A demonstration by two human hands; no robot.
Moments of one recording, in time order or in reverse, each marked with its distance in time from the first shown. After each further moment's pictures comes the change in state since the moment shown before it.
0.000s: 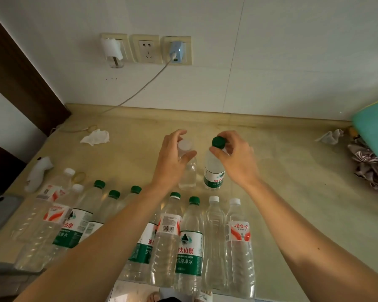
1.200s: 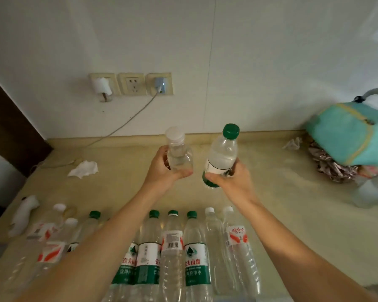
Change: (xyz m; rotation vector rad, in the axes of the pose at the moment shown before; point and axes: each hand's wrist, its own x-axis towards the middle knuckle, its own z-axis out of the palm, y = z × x) left_hand 0.000 0.030 -0.048 -0.331 -0.216 -0.129; right_hand -0.055 -0.022 -0.006 0.239 0.146 0.238
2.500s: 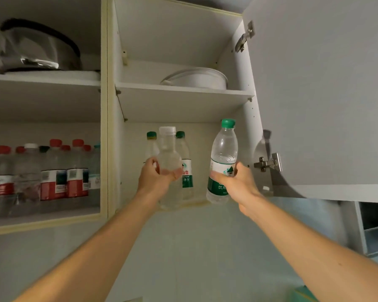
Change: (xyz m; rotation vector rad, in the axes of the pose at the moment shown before) left_hand 0.027 0.495 -0.017 -0.069 0.149 0.666; right_hand 0.015 -0.442 -0.201 0.253 0.408 -0.648
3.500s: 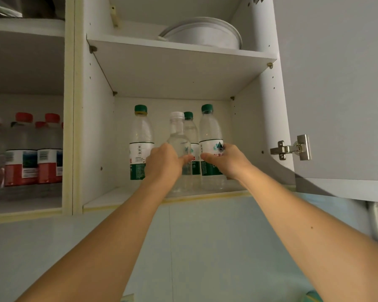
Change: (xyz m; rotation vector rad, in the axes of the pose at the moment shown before) left_hand 0.080 -0.044 0.073 0.780 0.127 0.091; right_hand 0.102 0.039 0.024 -0.448 -0.213 0.014
